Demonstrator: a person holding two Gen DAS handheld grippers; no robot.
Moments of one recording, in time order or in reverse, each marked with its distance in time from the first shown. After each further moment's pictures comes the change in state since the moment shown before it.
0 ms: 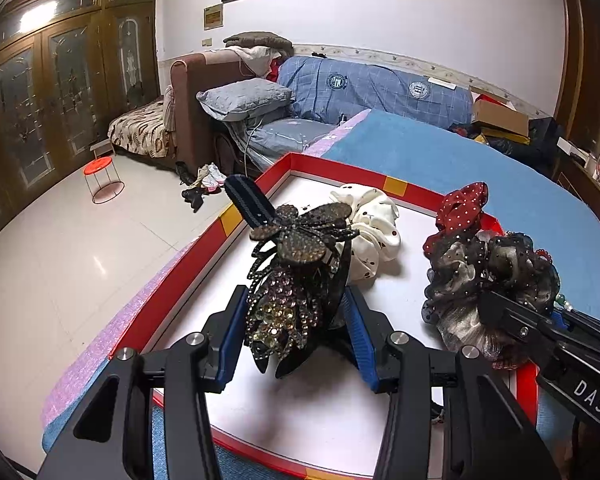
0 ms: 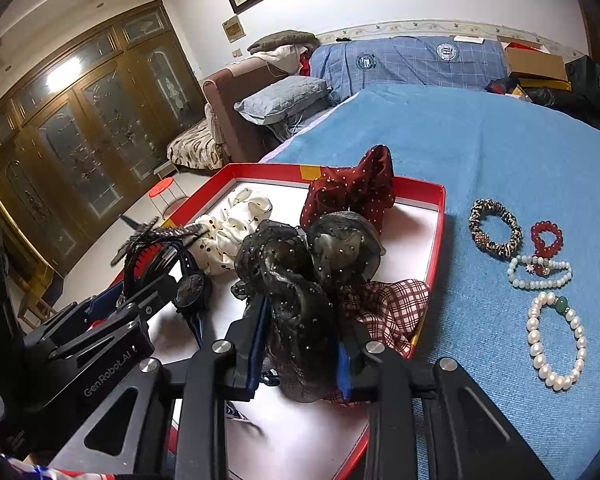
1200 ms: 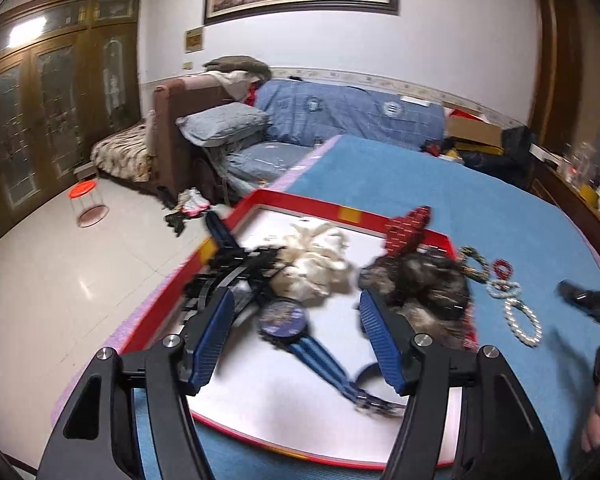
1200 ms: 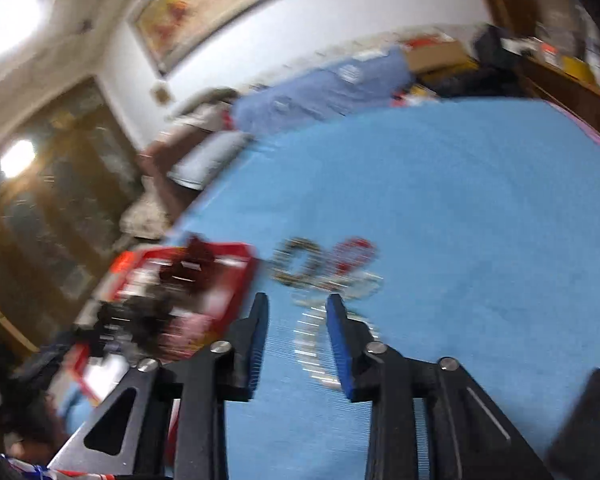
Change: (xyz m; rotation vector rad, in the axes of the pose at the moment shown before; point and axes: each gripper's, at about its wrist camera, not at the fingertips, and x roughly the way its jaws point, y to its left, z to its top) left arm -0.052 -0.026 0.008 0.053 -0.077 -0.085; right arm -0.109 -0.145 -0.015 0.261 -0.128 -0.167
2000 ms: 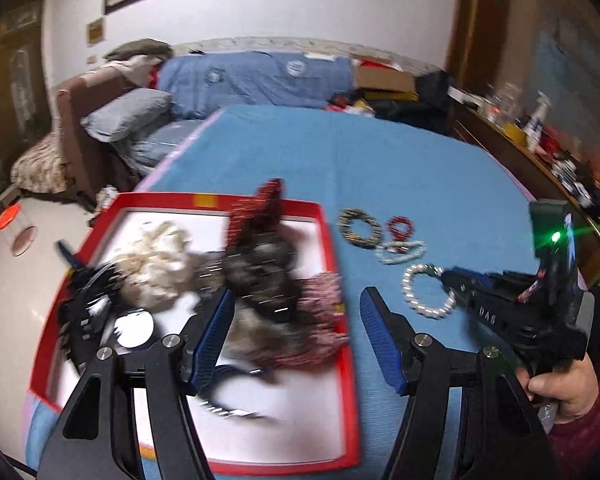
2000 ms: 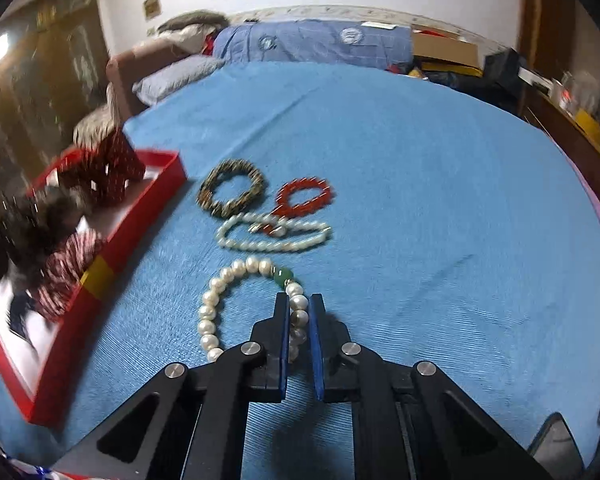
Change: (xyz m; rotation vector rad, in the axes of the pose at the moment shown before) left arm 0.016 -0.096 0.018 0.185 0.156 -0.268; right arm 0.037 0.004 -0.009 -0.240 0.152 -0.200
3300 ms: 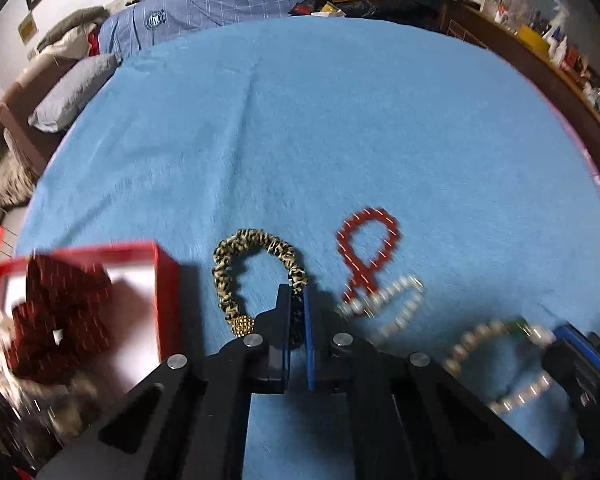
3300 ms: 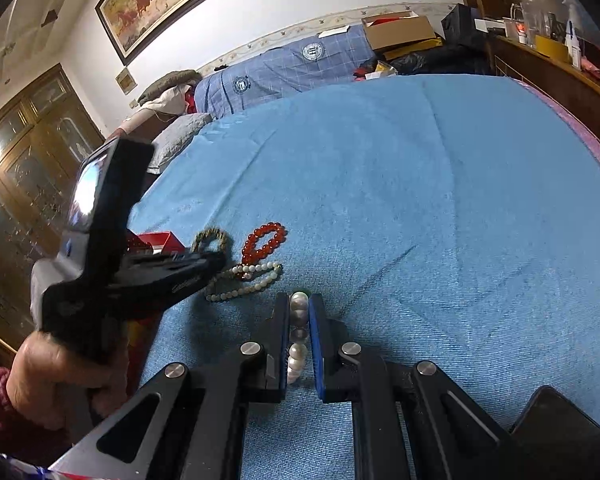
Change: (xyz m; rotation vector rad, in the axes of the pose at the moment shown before) left arm 0.179 -0.104 0.055 0.142 0.323 0.019; right arm -0.030 -0.061 0.003 0.264 -0.084 0.142
